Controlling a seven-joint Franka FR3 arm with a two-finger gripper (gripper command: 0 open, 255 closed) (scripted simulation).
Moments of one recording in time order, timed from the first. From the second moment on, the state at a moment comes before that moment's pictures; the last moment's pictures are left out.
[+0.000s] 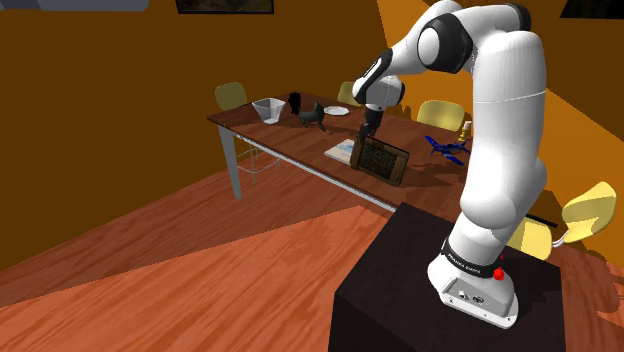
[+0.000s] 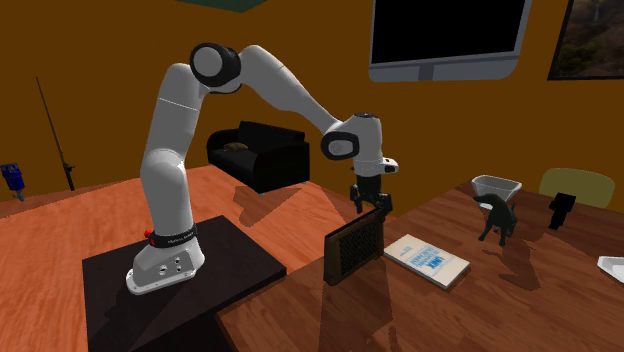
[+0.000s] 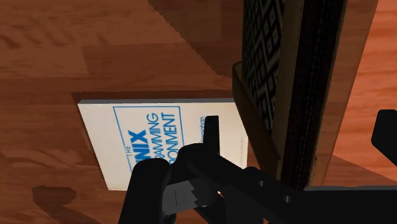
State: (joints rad) arm -0.22 0.37 -0.47 -2.00 0.33 2.44 -0.86
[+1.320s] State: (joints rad) arm -0.20 0.31 -0.49 -1.97 0.28 2.36 -0.82
